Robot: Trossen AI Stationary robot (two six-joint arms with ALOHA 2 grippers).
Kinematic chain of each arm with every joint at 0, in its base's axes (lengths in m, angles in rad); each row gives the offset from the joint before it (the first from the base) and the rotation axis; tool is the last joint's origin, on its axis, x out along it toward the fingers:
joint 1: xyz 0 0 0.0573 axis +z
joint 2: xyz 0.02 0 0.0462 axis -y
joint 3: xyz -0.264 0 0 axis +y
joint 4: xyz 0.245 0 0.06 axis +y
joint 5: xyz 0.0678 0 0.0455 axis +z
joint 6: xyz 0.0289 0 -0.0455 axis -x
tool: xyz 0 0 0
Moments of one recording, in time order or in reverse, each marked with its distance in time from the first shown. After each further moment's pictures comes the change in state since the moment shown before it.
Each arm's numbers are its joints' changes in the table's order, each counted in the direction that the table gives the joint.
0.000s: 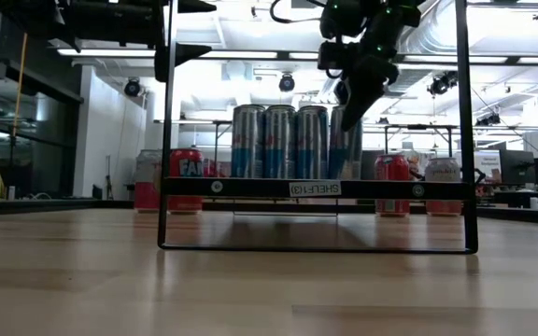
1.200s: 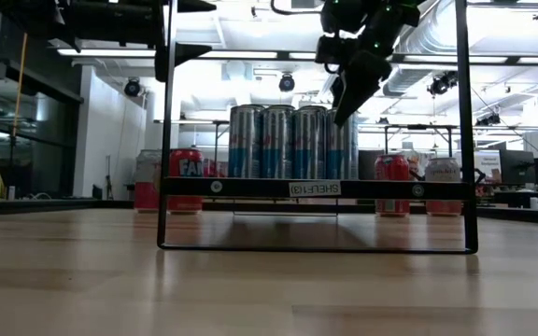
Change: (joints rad) left arm 0.000 0.000 0.000 0.000 -0.011 0.000; right arm -0.003 0.013 0.000 -0.050 0.013 -0.007
